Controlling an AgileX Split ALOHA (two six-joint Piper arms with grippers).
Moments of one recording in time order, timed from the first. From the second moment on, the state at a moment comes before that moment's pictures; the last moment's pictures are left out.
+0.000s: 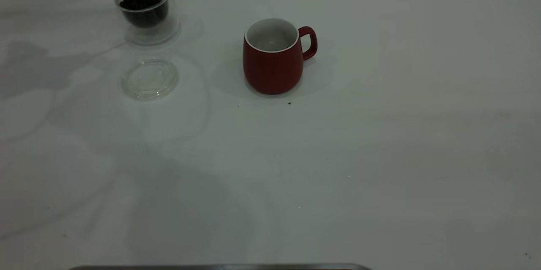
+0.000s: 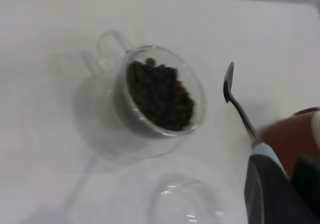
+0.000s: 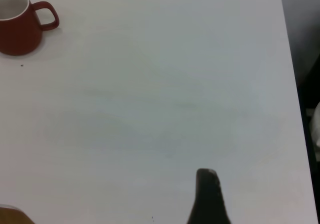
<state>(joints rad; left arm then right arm) 0.38 2.25 -1.42 -1.31 0.87 1.48 0.01 -0.02 -0.48 0.04 1.13 -0.14</state>
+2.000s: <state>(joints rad) 0.27 2.39 -1.42 -1.42 0.68 0.99 0.01 -0.02 -0.48 0.04 1.13 -0.14</state>
